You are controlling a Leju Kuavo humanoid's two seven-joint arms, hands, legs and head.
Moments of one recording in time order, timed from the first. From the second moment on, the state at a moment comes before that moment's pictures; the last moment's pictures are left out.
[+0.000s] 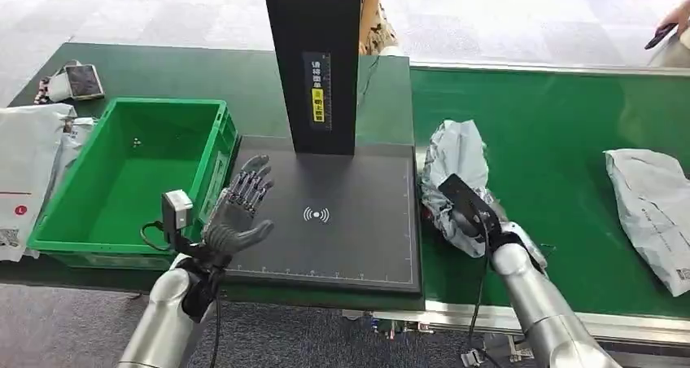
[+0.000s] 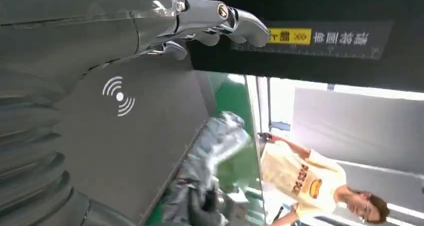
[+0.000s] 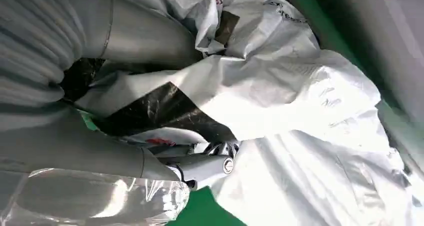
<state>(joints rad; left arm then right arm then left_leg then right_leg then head) -0.25 -0.11 -0.29 -1.03 -0.05 -0.41 -0.45 -0.50 -0.18 0.33 -0.80 0.48 -0.08 -0.09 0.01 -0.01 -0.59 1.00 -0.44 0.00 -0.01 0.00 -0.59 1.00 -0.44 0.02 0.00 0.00</state>
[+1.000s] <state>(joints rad) -0.22 -0.13 -0.27 -1.06 -0.03 -0.34 -0.51 -0.42 -0.05 0.13 -1.13 0.29 -0.42 -0.52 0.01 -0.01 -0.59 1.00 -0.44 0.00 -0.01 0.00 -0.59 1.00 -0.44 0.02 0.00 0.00</state>
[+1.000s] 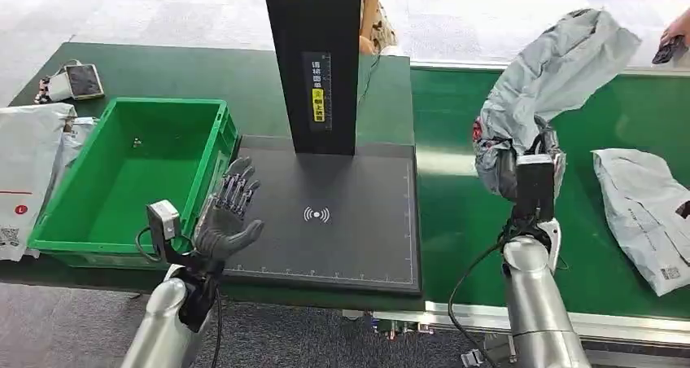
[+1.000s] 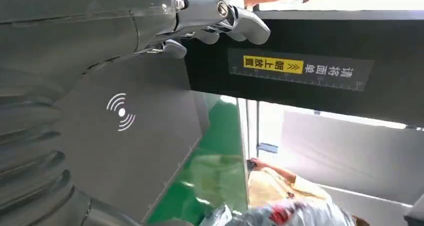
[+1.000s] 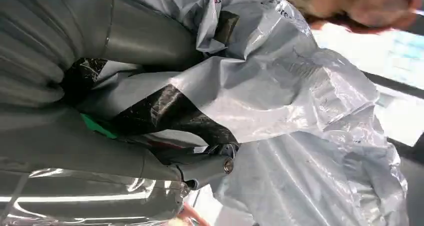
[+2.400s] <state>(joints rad) -0.29 -0.13 -0.22 -1.05 0.02 -0.27 -0.50 -0.77 -0.06 1.02 -0.67 0.60 0.12 -0.24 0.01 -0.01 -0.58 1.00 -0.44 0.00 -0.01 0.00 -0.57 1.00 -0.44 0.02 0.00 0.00</state>
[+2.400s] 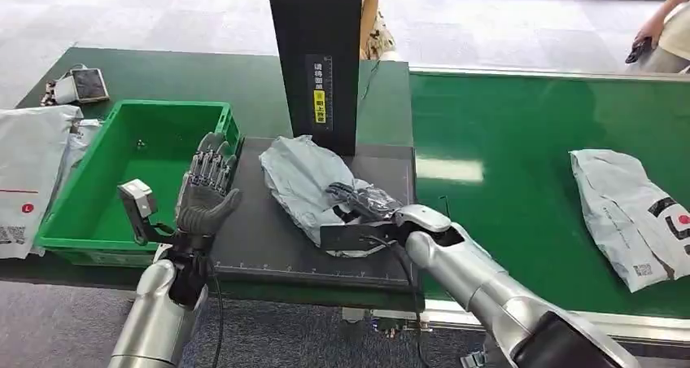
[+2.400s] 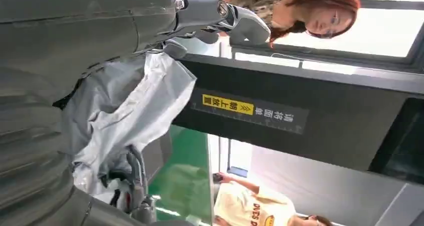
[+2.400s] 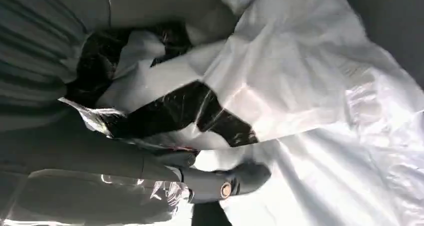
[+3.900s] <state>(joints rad) -0.40 -0.19 -0.58 -0.98 -0.93 0.06 -0.34 -0.18 0.05 -0.02 -1.47 -0.11 0.35 -0.54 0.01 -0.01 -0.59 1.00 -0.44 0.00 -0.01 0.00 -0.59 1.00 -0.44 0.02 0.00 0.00</state>
